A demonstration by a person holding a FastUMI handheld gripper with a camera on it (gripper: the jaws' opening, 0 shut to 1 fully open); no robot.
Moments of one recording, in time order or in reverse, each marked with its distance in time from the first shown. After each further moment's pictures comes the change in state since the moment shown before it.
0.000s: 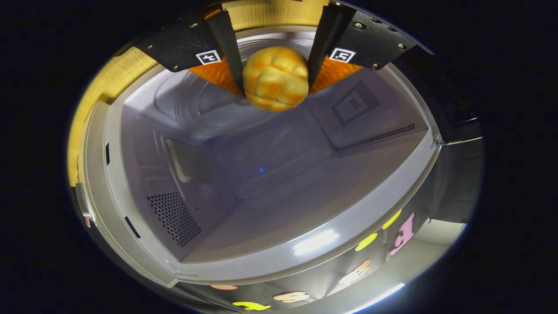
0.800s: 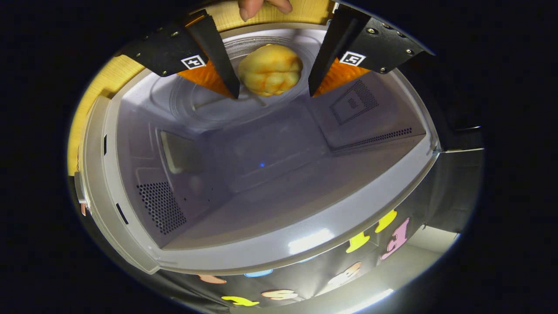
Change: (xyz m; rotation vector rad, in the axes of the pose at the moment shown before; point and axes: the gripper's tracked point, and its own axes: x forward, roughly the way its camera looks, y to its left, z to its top) arm -0.003 0.010 0.007 -0.077 -0.030 0.000
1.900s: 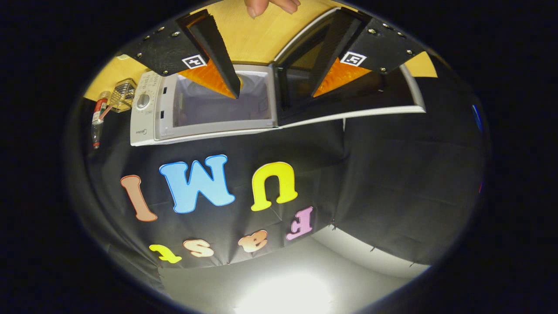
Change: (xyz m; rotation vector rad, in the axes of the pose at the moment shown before) arm -0.307 0.086 0.074 -0.257 -0.113 0.421
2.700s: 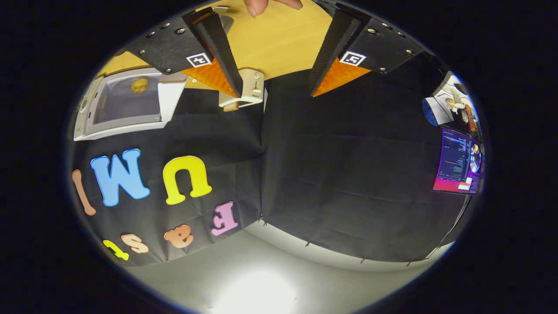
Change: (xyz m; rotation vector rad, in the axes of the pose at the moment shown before) arm -0.023 0.220 -0.019 -0.040 0.056 0.370
